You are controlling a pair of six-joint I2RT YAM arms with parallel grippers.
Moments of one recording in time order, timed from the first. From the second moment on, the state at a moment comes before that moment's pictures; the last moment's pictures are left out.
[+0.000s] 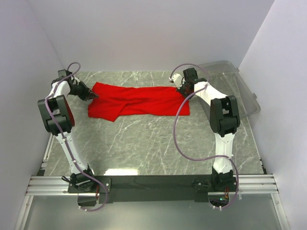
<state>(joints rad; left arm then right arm) 0.30 2.19 1.75 -0.69 0.66 -0.60 0.24 2.13 1.66 -0.53 -0.01 -0.66</state>
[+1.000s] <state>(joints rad) 0.30 2.26 1.82 -0.68 0.66 -0.62 0.24 2.15 1.66 -0.50 0.03 -0.65</state>
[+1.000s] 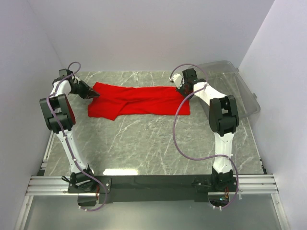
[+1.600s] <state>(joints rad) 0.30 1.87 1.61 -0.60 0.57 -0.59 0.24 1.86 1.53 -0.50 -0.21 -0.63</state>
